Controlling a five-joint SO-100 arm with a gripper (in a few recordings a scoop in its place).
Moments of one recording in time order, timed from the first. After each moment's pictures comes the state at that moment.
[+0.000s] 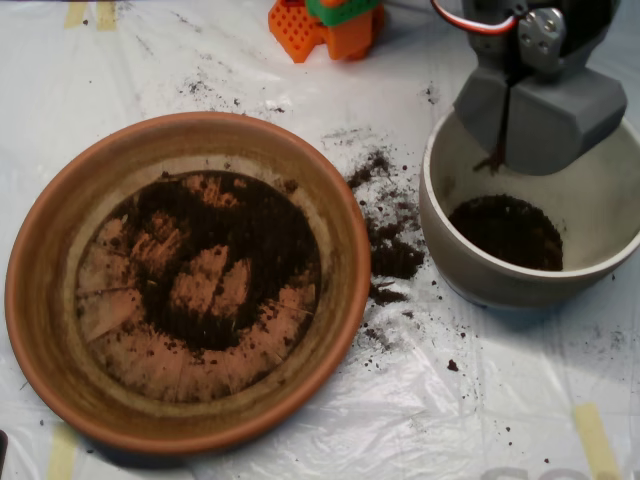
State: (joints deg) arm -25.6 91.8 65.0 83.8 -10.2
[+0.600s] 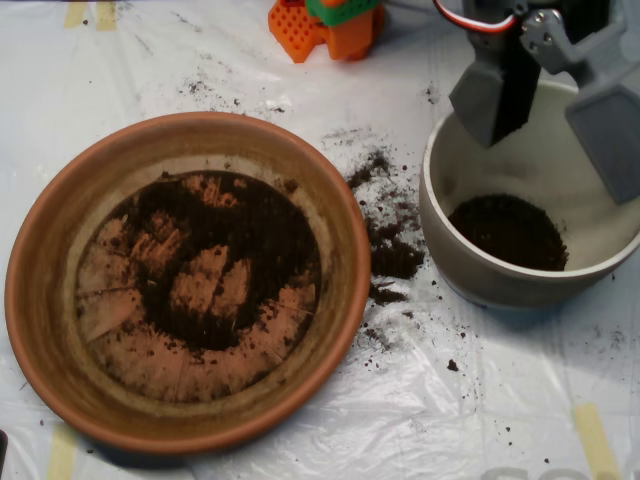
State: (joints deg) arm -25.0 91.9 65.0 87.0 -10.2
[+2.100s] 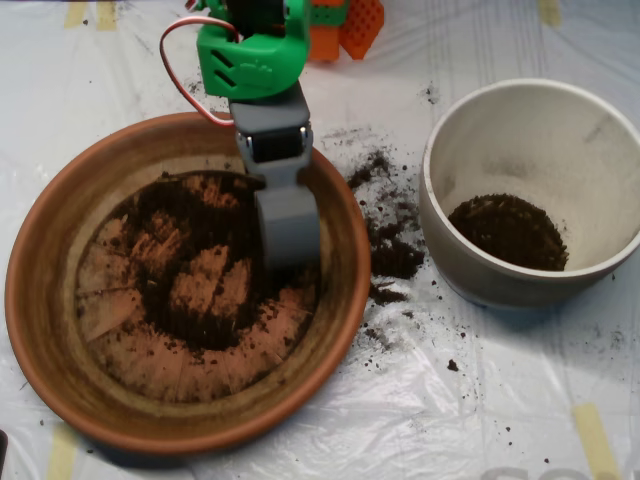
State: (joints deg) arm 16.5 104.5 120.8 62.4 -29.3
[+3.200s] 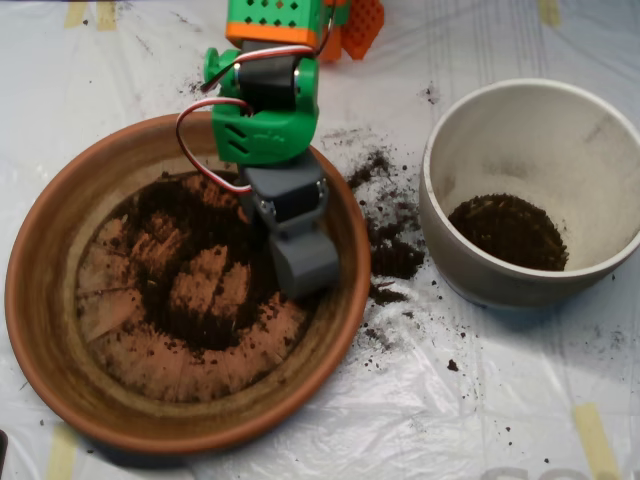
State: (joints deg) arm 13.6 88.2 115.2 52.0 -37.1
